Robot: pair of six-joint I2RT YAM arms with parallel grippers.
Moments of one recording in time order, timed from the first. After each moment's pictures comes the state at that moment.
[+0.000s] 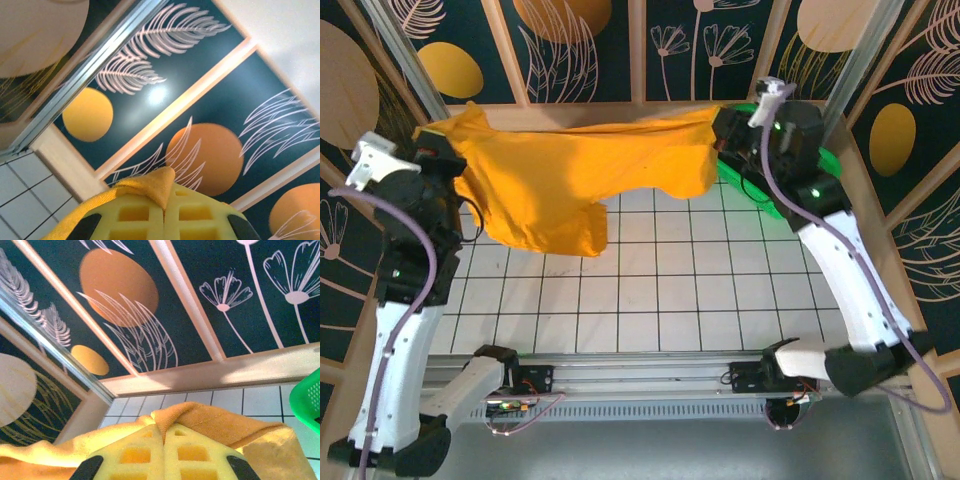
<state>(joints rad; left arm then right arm) -0.19 0.88 1.33 -0.31 -0.51 -0.81 0.39 1.24 1.53 -0.41 -0.11 0.50</state>
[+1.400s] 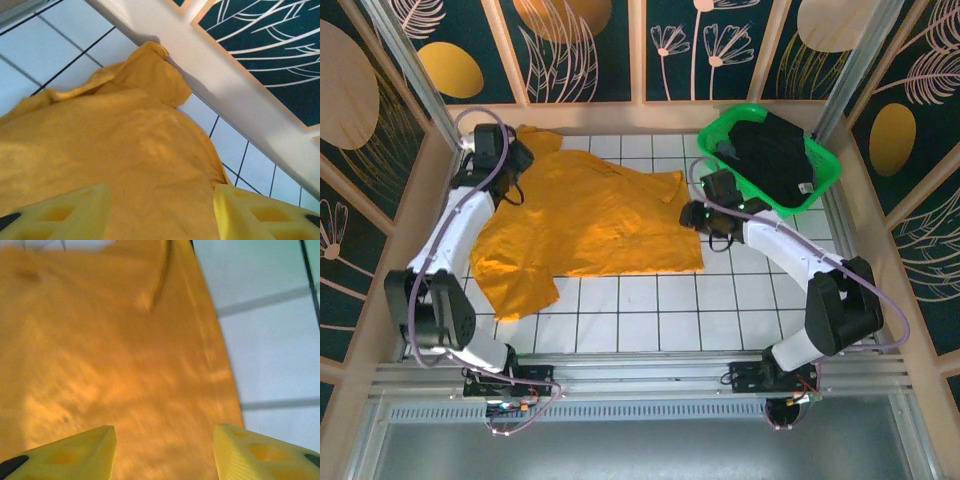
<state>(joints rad) -0.08 1.52 1.31 -0.45 -0.16 -0.78 0.49 1.50 1.05 -0.53 -0.03 0.66</state>
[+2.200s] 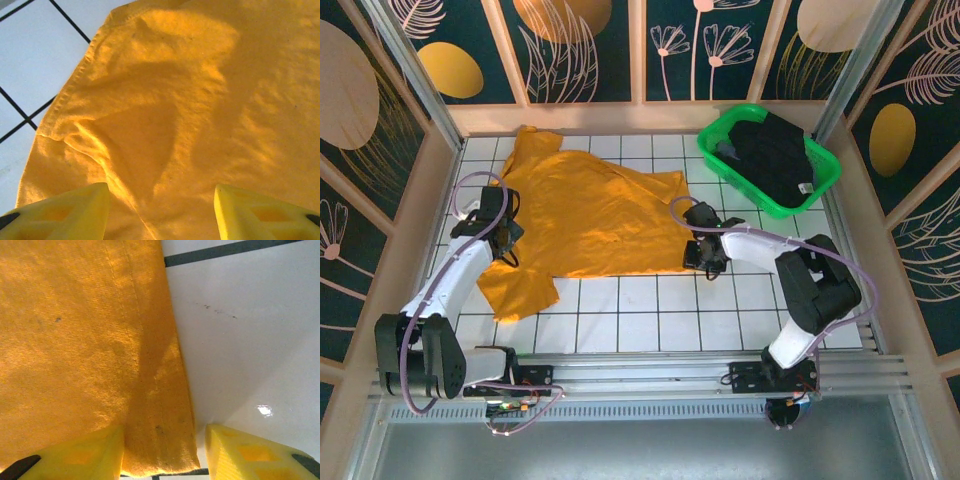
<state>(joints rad) -0.07 1.29 0.91 -0.67 -0.34 -0.88 0.54 1.66 0.93 -0.56 0.03 0.65</state>
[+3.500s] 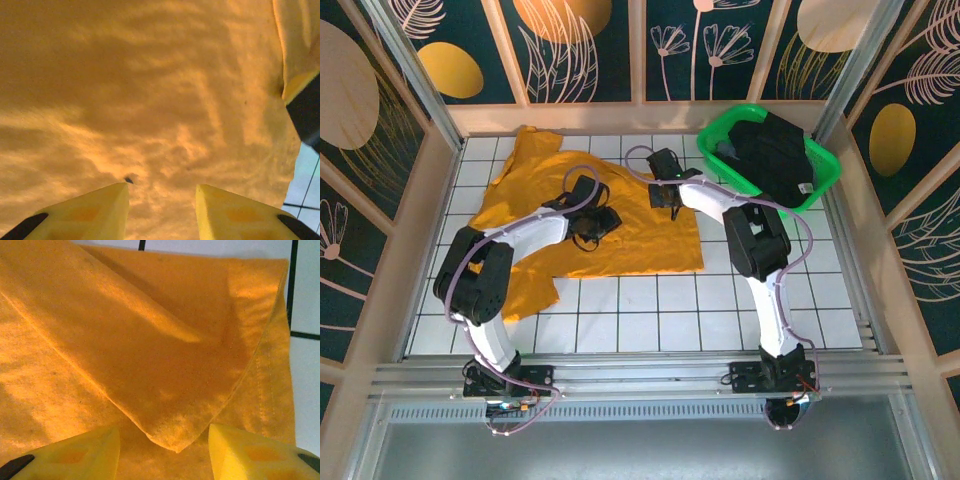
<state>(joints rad) -0.50 1.80 1.15 -0.33 0.14 -1.03 0.54 2.22 1.71 -0.48 0.21 0.27</state>
